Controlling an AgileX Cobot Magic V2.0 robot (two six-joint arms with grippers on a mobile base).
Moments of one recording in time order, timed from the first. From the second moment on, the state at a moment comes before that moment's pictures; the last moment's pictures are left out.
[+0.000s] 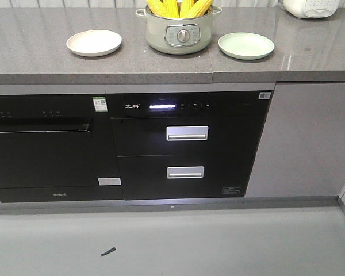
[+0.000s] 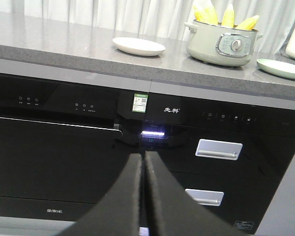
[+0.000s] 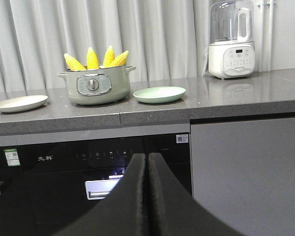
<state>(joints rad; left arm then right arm) 0.02 -0.01 0.02 -0.15 0.19 -0.07 0.02 -0.01 0.03 -0.17 0.00 0.19</state>
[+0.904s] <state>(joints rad) 0.02 -0.01 0.02 -0.15 0.19 -0.07 0.02 -0.01 0.03 -0.17 0.00 0.19</state>
